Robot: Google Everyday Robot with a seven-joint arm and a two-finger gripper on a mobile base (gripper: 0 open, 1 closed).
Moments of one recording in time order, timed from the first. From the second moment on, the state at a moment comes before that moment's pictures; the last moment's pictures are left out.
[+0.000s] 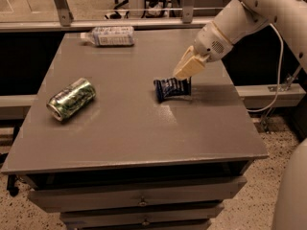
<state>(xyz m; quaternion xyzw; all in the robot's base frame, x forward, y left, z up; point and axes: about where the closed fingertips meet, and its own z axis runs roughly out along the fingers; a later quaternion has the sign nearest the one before) 0.605 -0.092 0.873 -0.62 0.71 0.25 0.22</state>
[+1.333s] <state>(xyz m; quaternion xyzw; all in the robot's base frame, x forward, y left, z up) 0.575 0.028 0.892 -0.65 0.66 0.27 0.27</state>
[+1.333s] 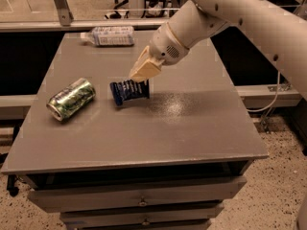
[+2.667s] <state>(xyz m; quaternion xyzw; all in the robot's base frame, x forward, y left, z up) 0.595 0.086 0.889 -0.65 0.65 0.26 0.29</state>
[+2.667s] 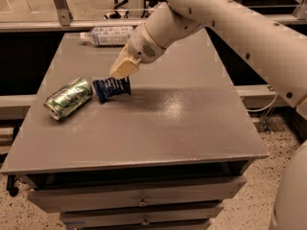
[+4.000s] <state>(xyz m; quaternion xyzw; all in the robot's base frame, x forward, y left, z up) 0.615 -0.043 0.909 -0.63 0.67 0.23 0.32</state>
